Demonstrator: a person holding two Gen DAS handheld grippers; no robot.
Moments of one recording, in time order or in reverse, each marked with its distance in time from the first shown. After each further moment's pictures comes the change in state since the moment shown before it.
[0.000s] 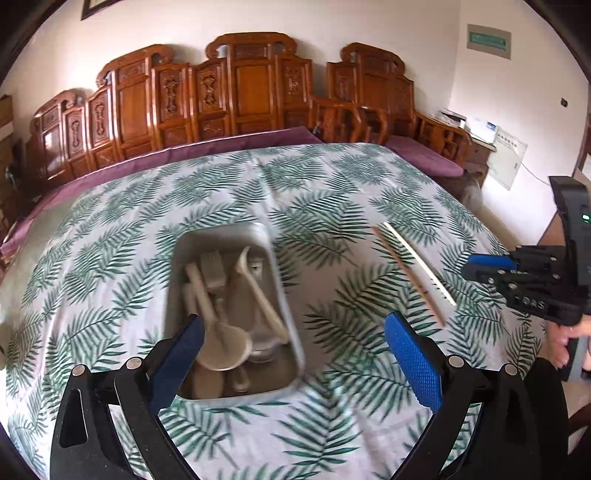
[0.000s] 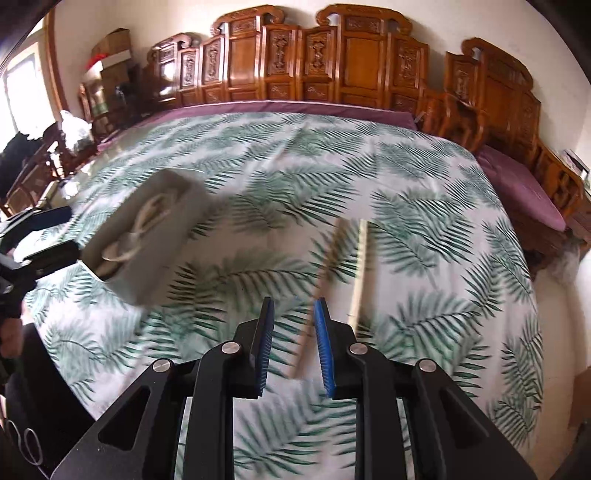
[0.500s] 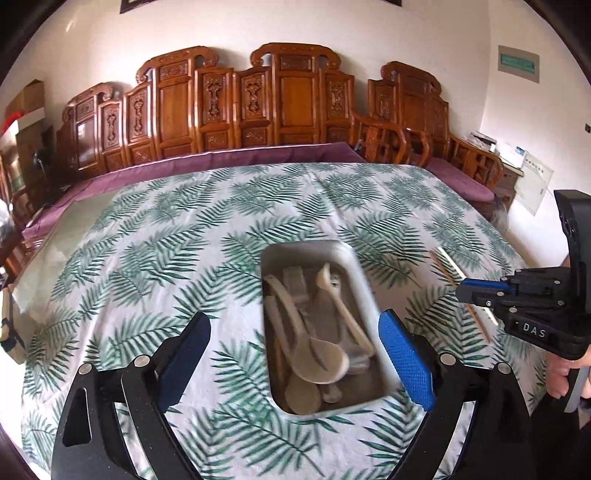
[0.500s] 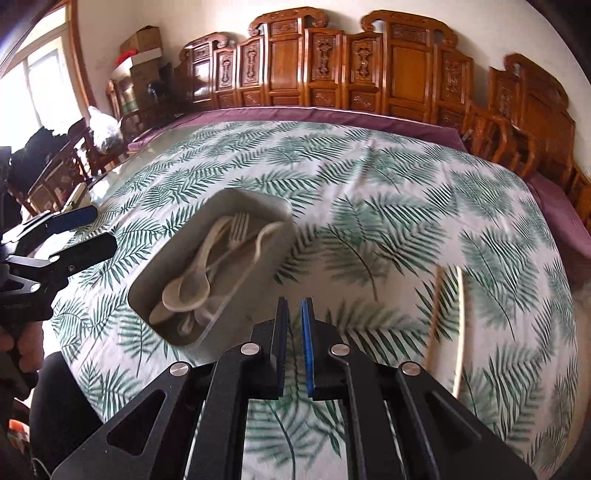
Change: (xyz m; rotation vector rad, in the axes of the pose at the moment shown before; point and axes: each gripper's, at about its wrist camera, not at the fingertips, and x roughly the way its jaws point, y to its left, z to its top) left arm -0.018 0.083 0.002 -0.076 -0.049 0.082; right arm 0.023 0.100 0.049 -0.044 -0.023 0.118
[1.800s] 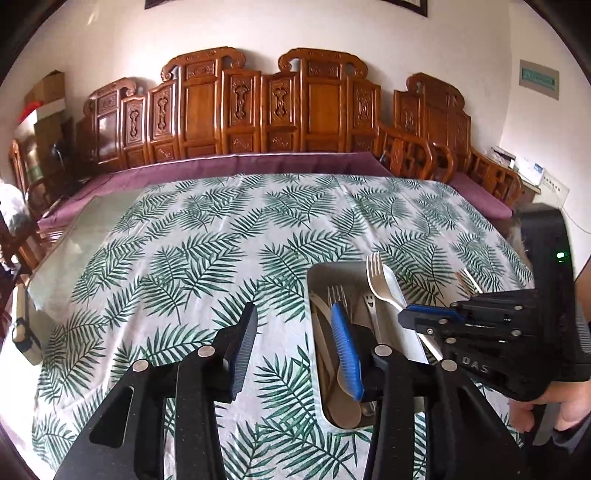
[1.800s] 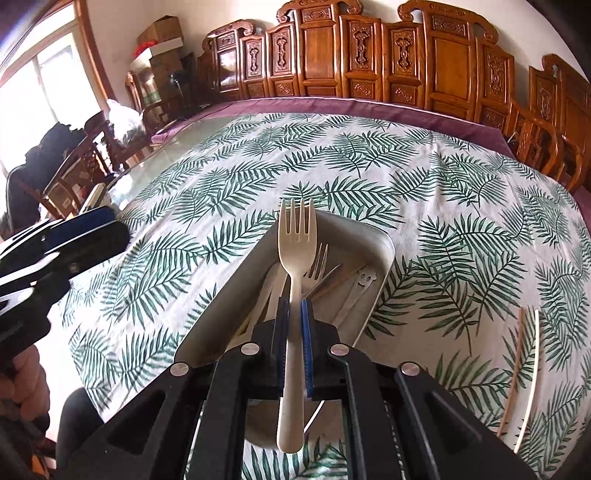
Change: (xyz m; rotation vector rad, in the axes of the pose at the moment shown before) left arm -0.009 0.048 0.021 -0.065 -0.020 0.071; right arm 0.069 0.079 0.059 -0.021 0.049 0.112
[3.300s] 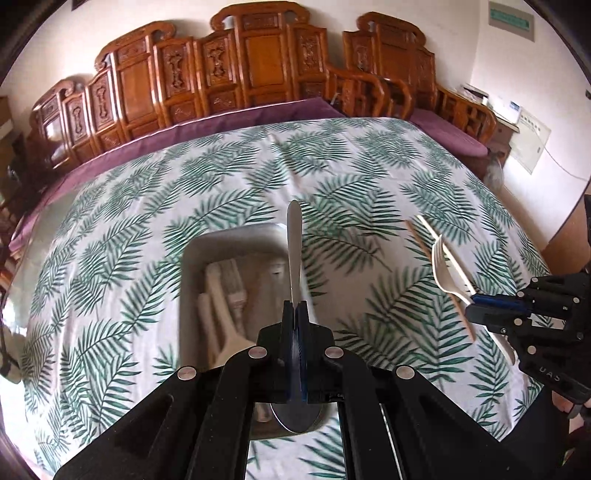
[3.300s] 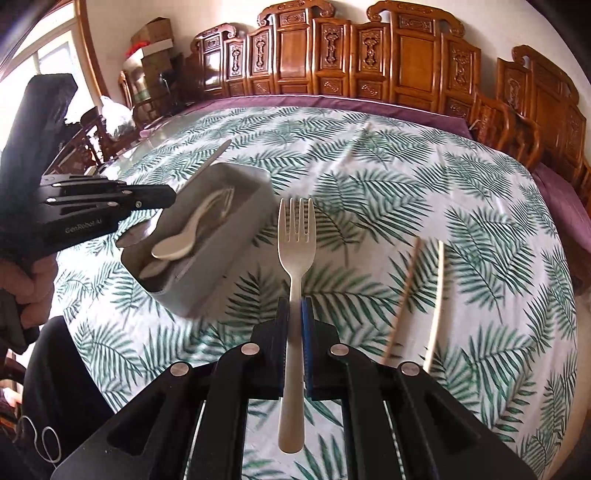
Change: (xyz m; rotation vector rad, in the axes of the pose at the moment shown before) left arm 0.056 -0.113 -0.001 0.139 0.205 -0.066; right arm -0.085 -0.104 -0.087 -0.024 -0.003 -0.049
